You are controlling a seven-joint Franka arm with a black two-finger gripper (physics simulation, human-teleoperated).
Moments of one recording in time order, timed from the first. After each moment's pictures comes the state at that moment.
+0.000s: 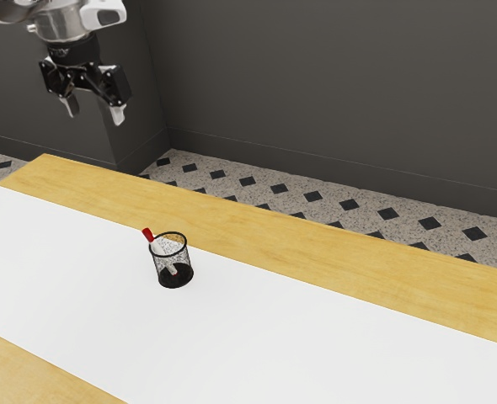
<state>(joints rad) -0.12 -0.14 0.13 -1.61 0.09 1.56 -0.10</state>
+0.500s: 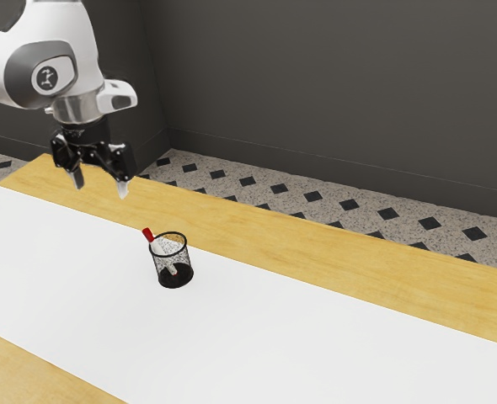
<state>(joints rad) -0.10 -0.21 0.12 -2.02 0.09 1.77 -0.17</state>
